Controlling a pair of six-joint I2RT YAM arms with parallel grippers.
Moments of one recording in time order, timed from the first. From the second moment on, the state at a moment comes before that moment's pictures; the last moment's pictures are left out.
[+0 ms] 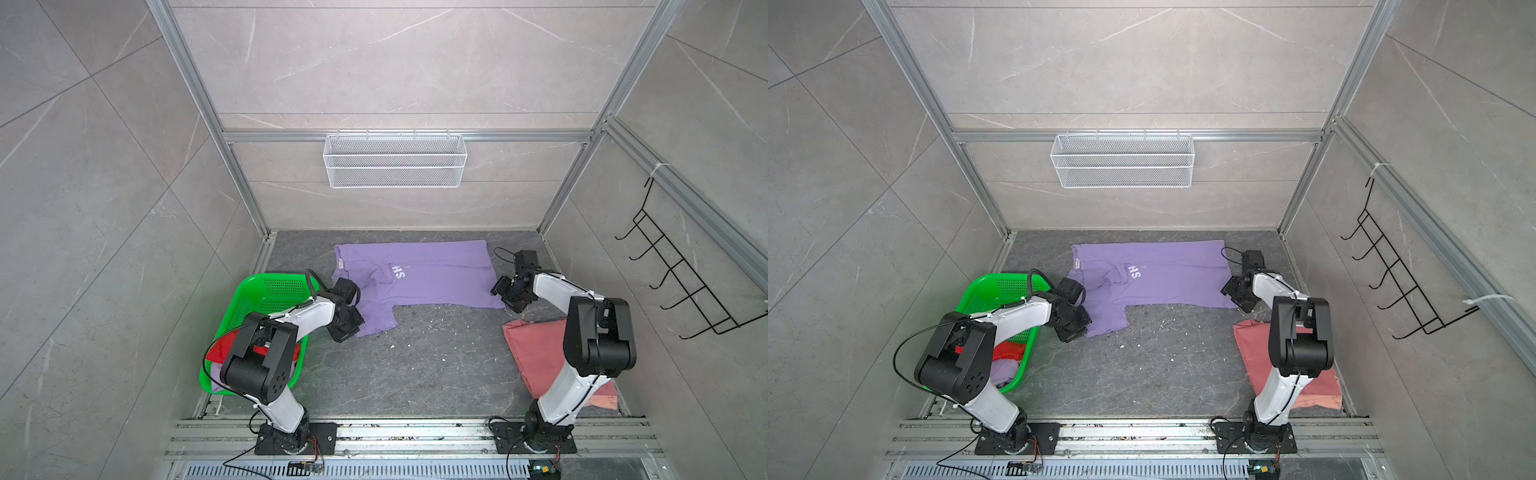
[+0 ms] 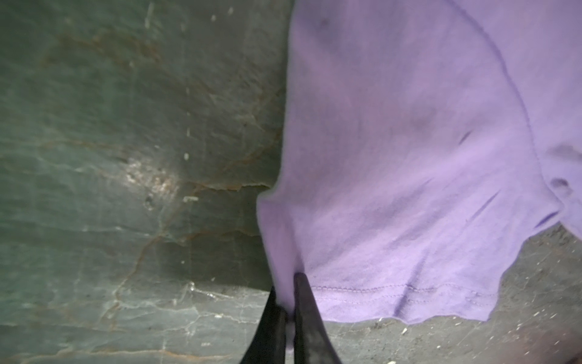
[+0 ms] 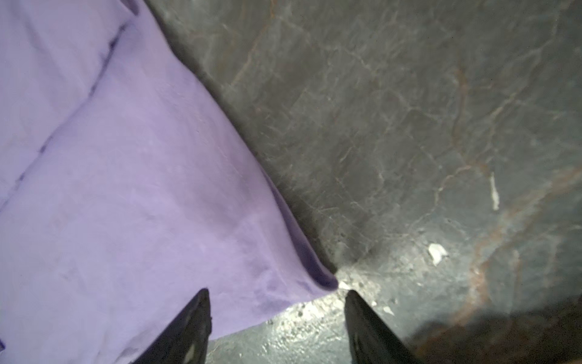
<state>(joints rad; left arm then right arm) -0.39 1.65 0.92 -0.59 0.11 -0.92 -0.06 1.81 1.15 -0.55 -0.08 0.63</state>
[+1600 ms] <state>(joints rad) -0.23 1.94 1.77 -0.82 0.10 -0.65 -0.04 2.10 1.70 -0.61 -0.12 0.76</state>
